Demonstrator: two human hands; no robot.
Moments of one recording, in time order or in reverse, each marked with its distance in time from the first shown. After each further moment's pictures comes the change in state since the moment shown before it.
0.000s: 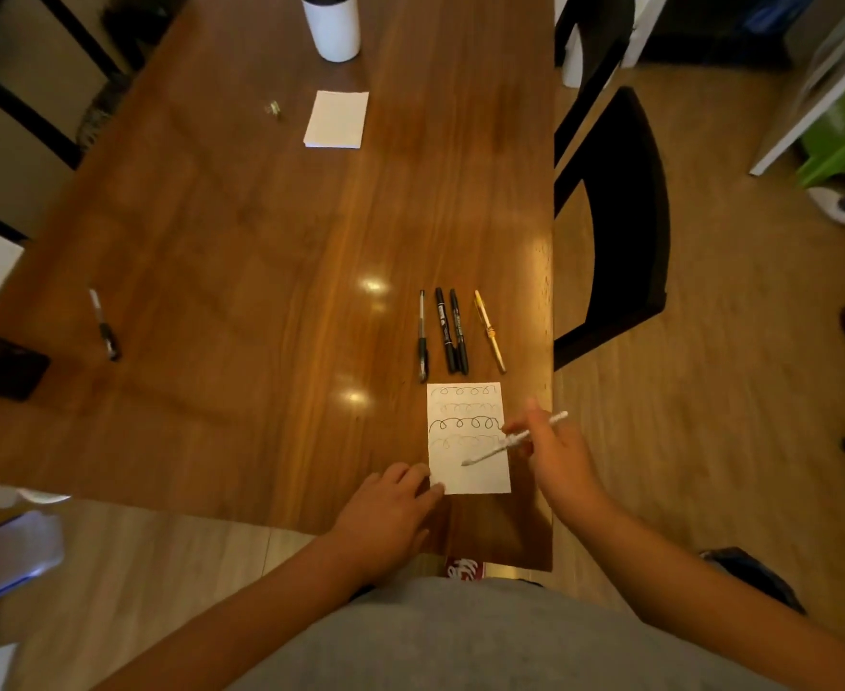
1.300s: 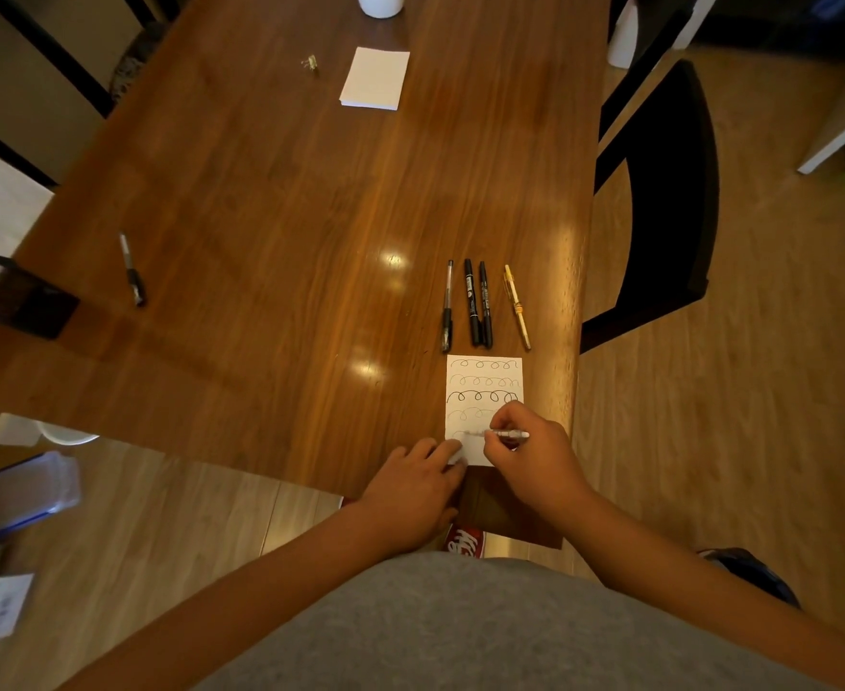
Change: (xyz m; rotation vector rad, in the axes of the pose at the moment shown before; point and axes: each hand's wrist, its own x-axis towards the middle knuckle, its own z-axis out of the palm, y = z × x) left_hand 0.003 0.015 0.012 0.016 0.044 0.008; right_hand -0.002 0.030 0.031 -0.445 -0.155 -0.301
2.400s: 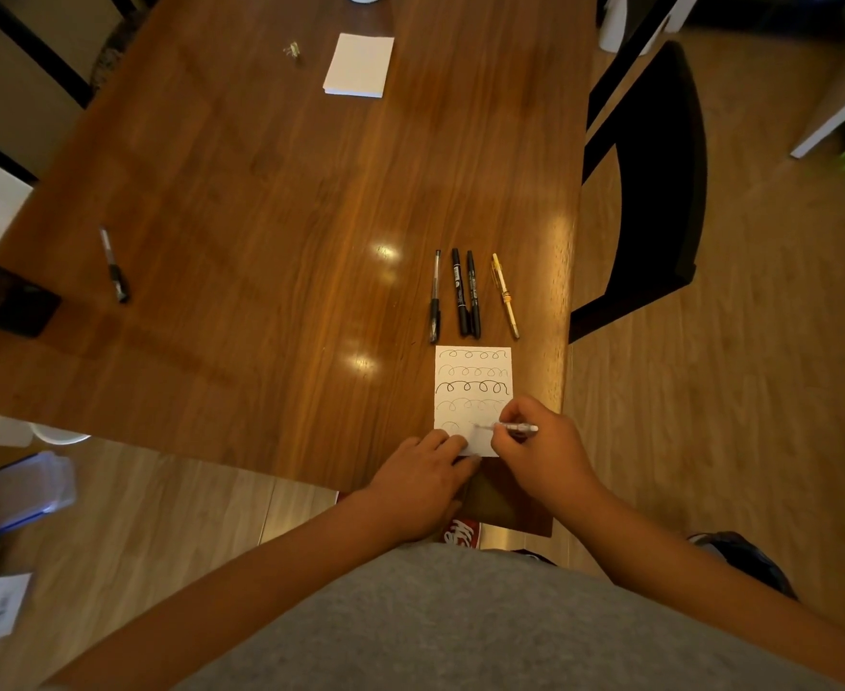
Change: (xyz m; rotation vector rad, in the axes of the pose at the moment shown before) left_hand 0.014 0.014 -0.006 -0.004 0.008 0.080; right_hand -0.004 0.017 -0.013 -0.033 0.047 -0.004
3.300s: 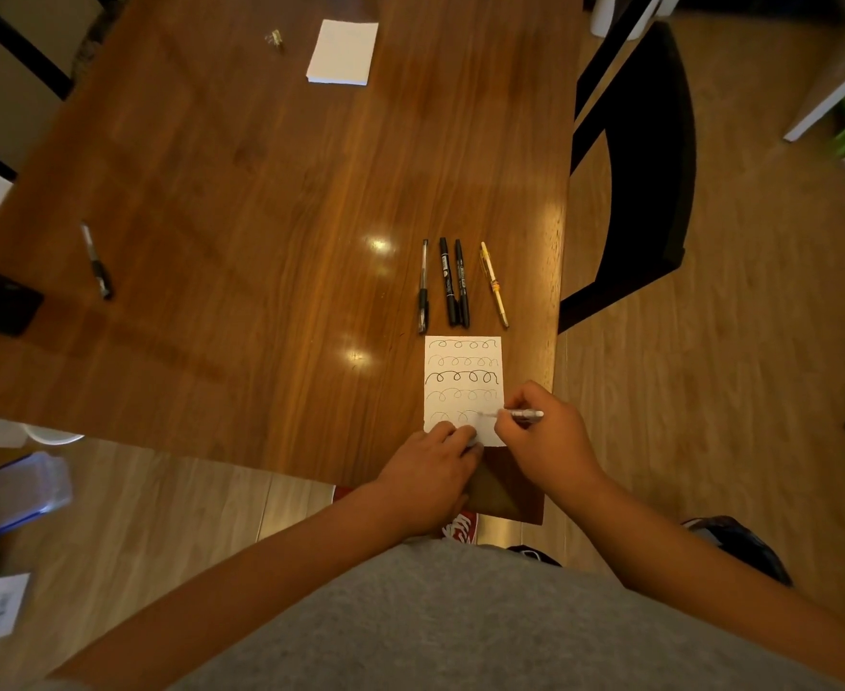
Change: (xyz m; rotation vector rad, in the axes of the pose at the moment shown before) left_hand 0.013 0.014 0.003 -0.004 0.013 0.033; right_hand 0.000 0.010 -0.007 0.037 0.070 0.024
